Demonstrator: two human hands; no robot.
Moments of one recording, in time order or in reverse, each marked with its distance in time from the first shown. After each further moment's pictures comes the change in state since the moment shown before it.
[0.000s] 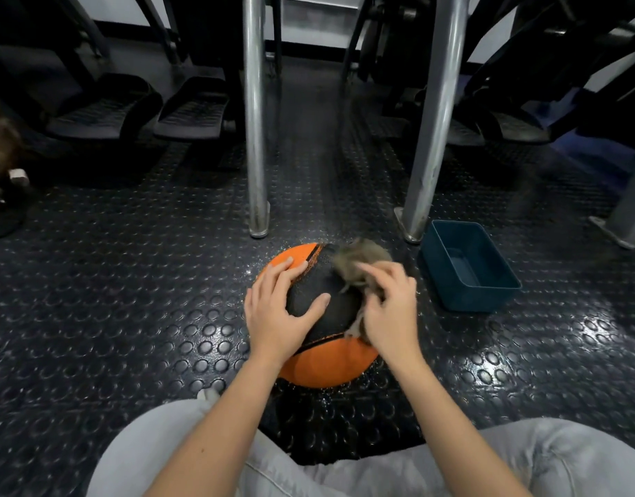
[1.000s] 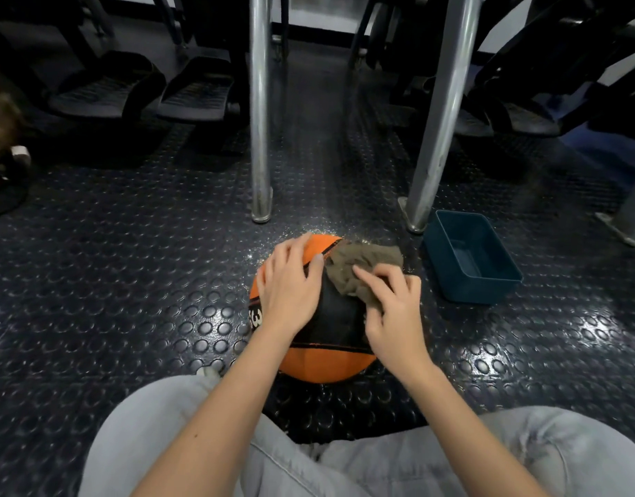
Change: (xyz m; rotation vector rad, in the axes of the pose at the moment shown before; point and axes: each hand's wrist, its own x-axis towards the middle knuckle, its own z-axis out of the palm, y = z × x) left_hand 0.016 0.030 0.001 0.090 -0.104 -0.139; right_hand -0.026 0.009 -0.016 -0.129 -0.094 -0.235
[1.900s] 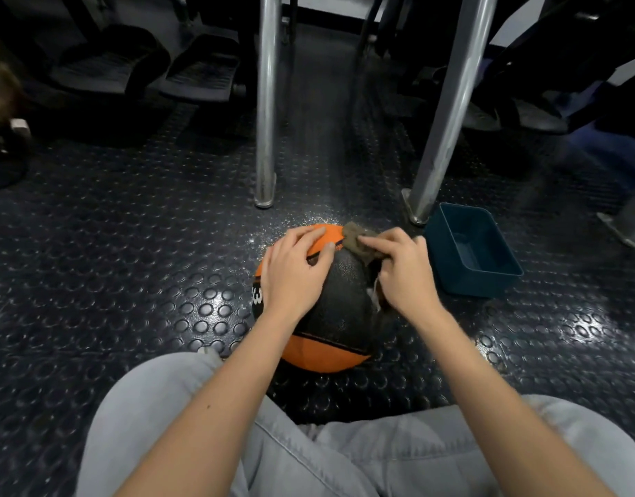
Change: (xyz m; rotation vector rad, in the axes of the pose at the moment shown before) left_hand -0.008 -0.001 -0.001 0.009 0.038 0.070; right_hand 0.048 0.002 -0.012 -0.129 -0.209 0.118
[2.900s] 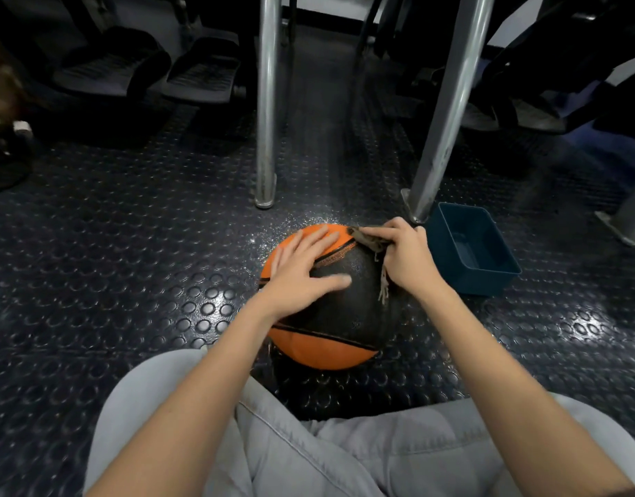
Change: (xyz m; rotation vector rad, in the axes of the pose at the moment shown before) left_hand 0.001 -0.002 -0.021 -0.064 -0.481 0.078; right_hand 0.025 0.008 -0.007 -0.014 -0.134 0.049
